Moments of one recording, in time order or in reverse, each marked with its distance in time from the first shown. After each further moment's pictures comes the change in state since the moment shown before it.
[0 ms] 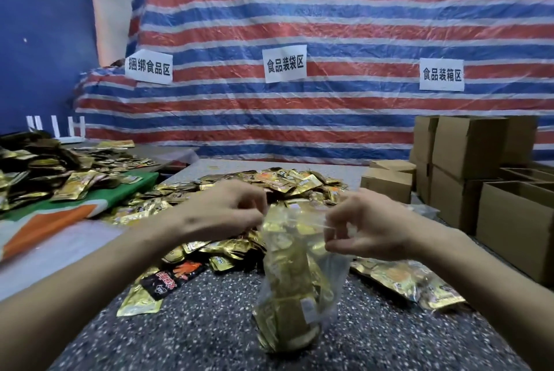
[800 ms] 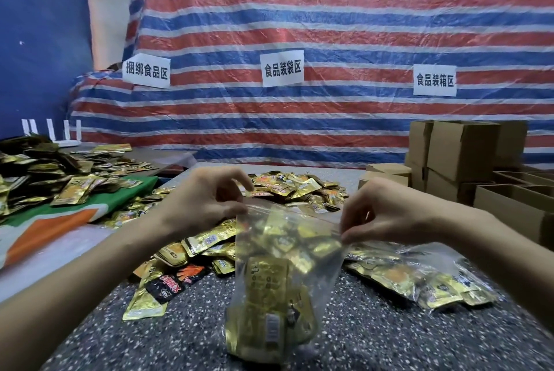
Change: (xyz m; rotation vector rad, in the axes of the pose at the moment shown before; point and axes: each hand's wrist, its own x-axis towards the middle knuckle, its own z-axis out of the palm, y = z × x) left_hand -0.019 -0.013 -0.019 -0.097 0.317 0.092; right_hand -0.005 -0.011 -0.032 0.196 -0.138 0.106
